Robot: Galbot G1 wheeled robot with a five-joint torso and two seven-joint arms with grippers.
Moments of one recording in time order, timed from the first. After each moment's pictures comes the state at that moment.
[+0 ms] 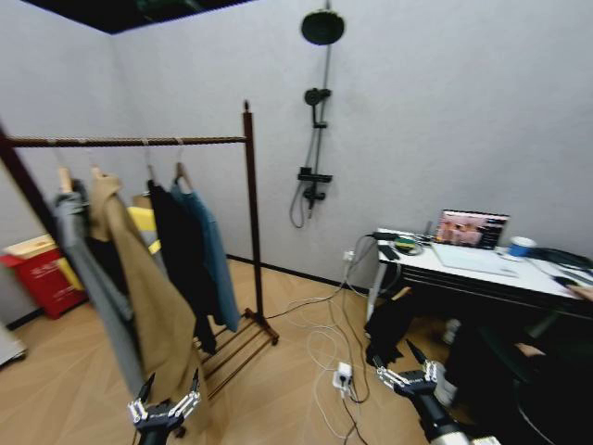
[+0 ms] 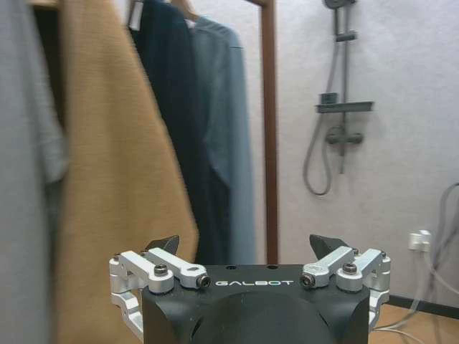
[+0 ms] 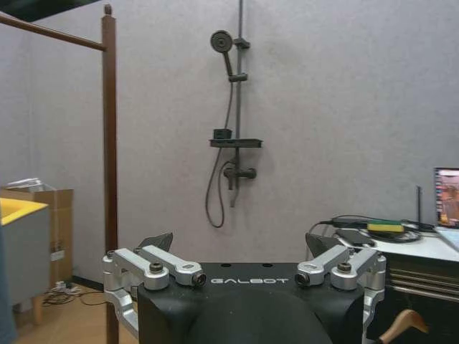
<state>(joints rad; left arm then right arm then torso) 1.81 -1.53 -0.64 -2.28 -0.09 -0.07 0.01 -1.85 1.17 0.71 2.26 0.39 0.20 0.07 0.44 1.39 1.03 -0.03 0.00</state>
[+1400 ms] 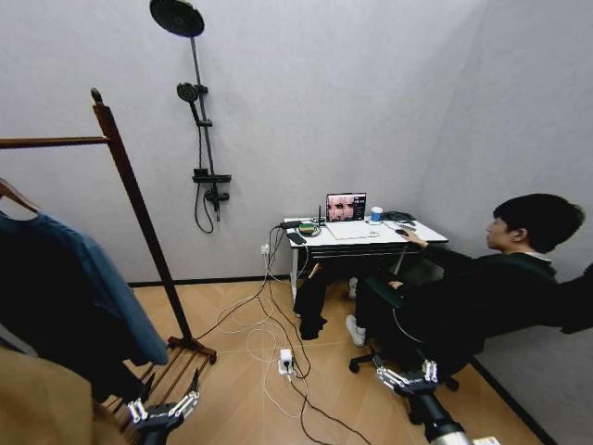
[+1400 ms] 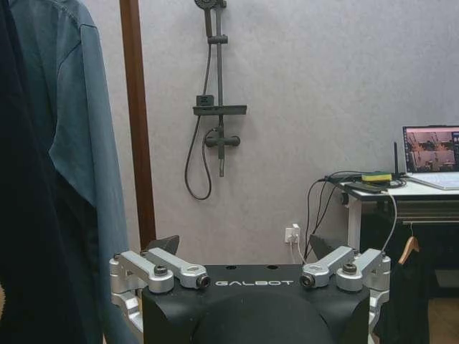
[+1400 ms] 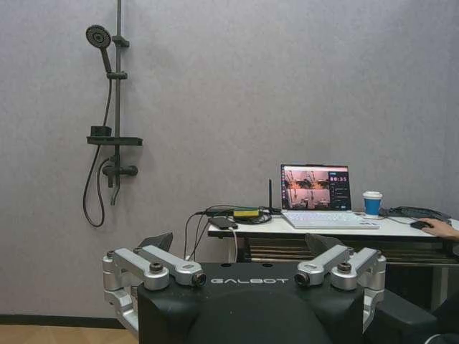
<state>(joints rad) 1.81 -1.53 -0.64 -2.28 -0.09 -0.07 0.01 -1.85 1.17 0.71 2.26 0.39 0.20 0.07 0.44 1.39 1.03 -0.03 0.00</state>
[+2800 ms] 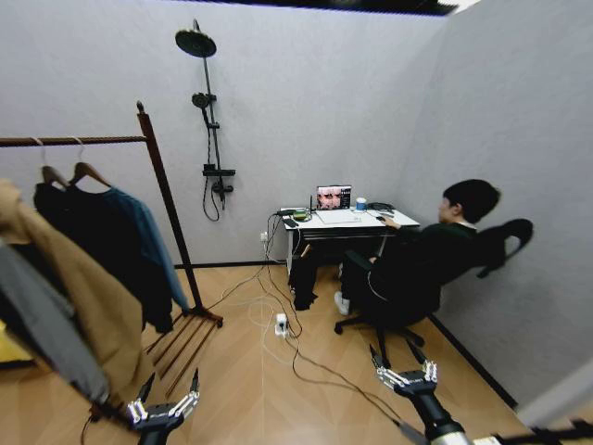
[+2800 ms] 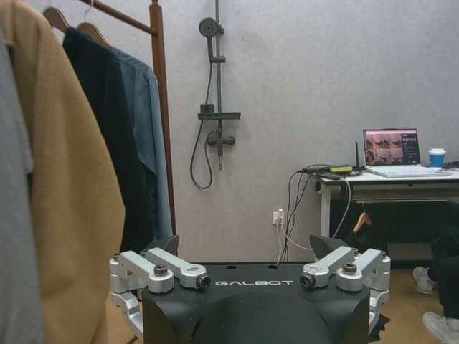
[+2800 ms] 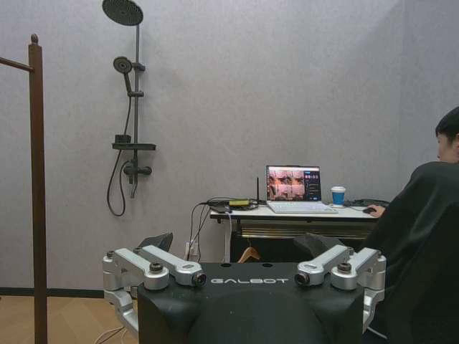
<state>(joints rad) 1.81 -1.53 -0.64 -2.28 -0.09 -0.07 0.01 -1.85 1.16 0.71 2.26 0.39 0.20 0.07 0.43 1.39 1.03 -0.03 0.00</state>
